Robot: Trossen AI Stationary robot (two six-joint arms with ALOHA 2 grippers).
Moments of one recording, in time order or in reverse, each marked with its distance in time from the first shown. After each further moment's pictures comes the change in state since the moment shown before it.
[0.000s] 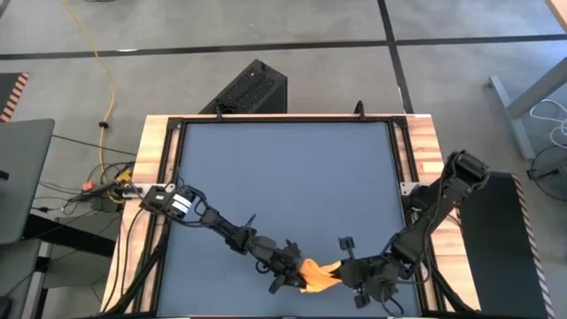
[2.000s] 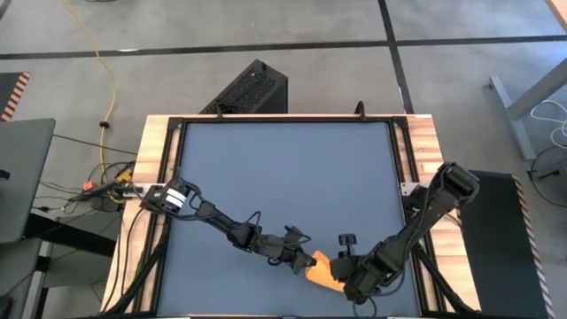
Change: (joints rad) left arm 0.026 -0.017 0.038 -0.311 -0.321 -0.432; right arm -0.084 0.157 0.173 -0.455 -0.167 0.262
